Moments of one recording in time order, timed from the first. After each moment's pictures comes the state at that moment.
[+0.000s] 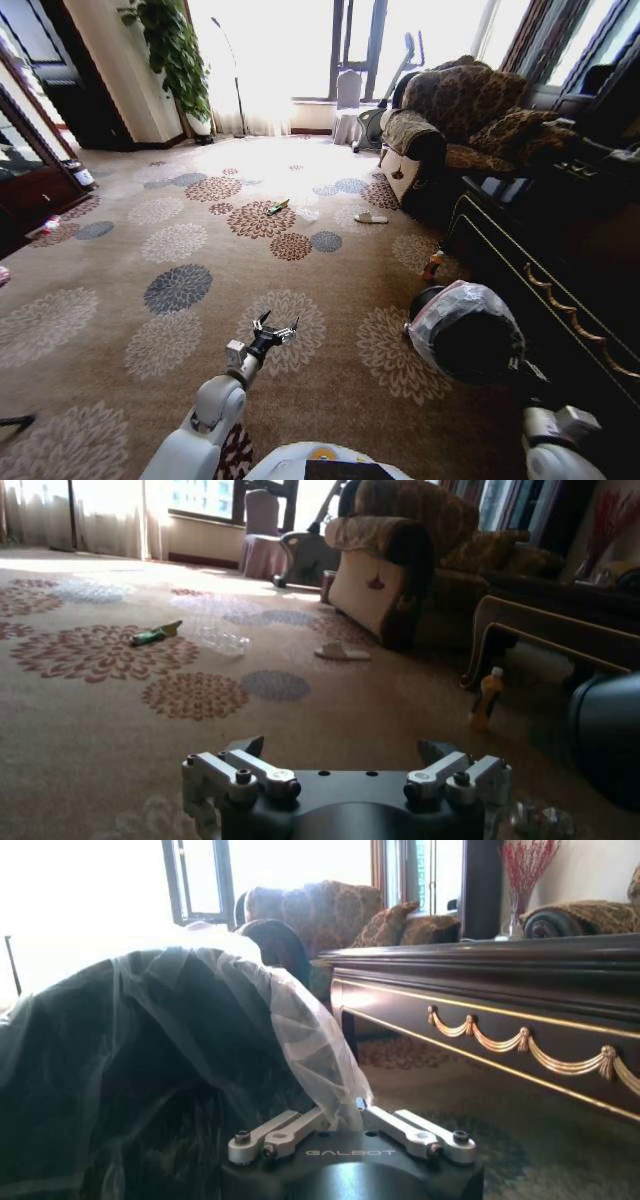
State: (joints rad) left arm 1.44 -1.19 -0.38 -1.97 -0.39 0.20 0.09; right arm -1.72 1.24 0.96 1.86 0.61 0.12 0.01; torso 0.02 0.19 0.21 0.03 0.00
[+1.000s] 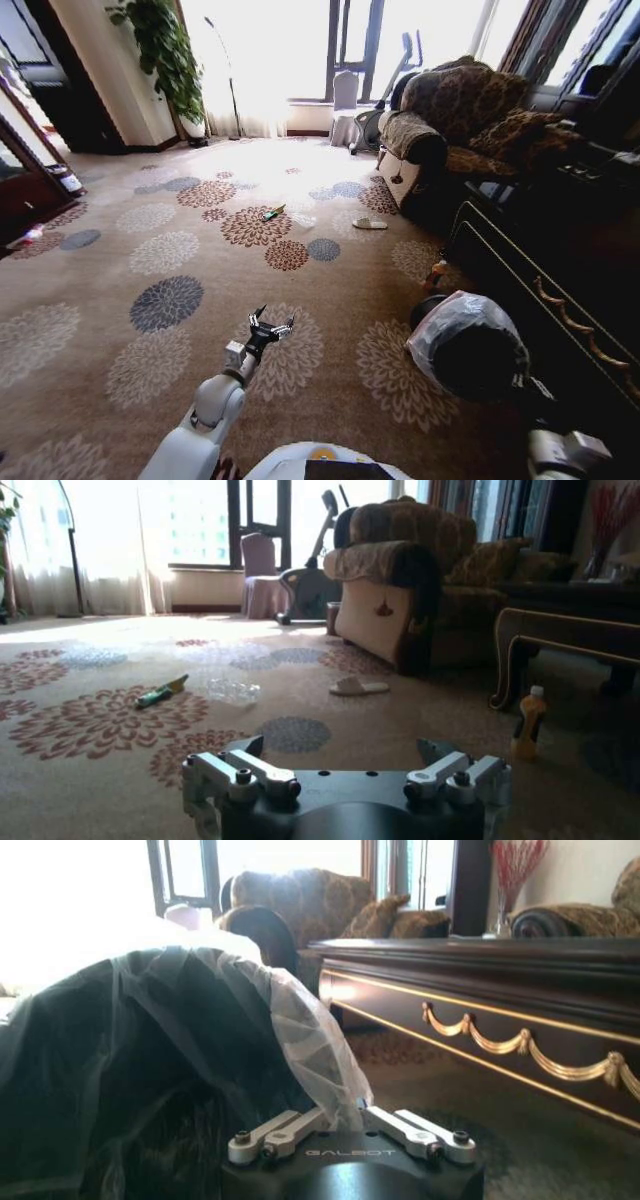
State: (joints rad) left arm 1.41 -1.20 -0.38 -1.94 -0.28 0.10 0.06; right arm -1.84 1.29 0.98 1.93 0.57 0.14 0.02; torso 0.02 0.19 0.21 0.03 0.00
